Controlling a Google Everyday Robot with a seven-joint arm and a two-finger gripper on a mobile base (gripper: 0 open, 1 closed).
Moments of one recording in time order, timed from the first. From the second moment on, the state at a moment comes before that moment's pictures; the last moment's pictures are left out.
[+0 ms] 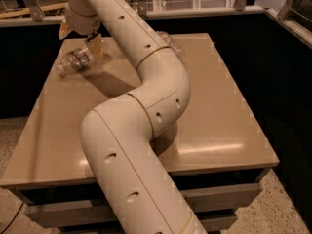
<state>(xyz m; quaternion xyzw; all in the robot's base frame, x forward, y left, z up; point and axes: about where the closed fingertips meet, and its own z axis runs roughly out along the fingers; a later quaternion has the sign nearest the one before) 0.768 0.223 0.868 -0.95 0.23 -0.05 0.20</state>
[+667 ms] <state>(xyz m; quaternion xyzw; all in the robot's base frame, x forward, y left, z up) 0.769 0.223 0.860 -0.95 0.24 -0.04 0.19</state>
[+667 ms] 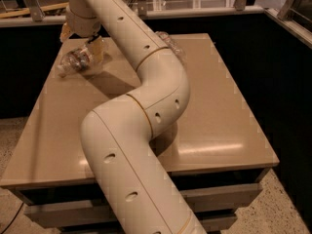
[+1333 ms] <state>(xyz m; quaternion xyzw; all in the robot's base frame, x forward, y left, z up) 0.769 0.229 0.853 -0.95 0.24 -0.04 0.19</state>
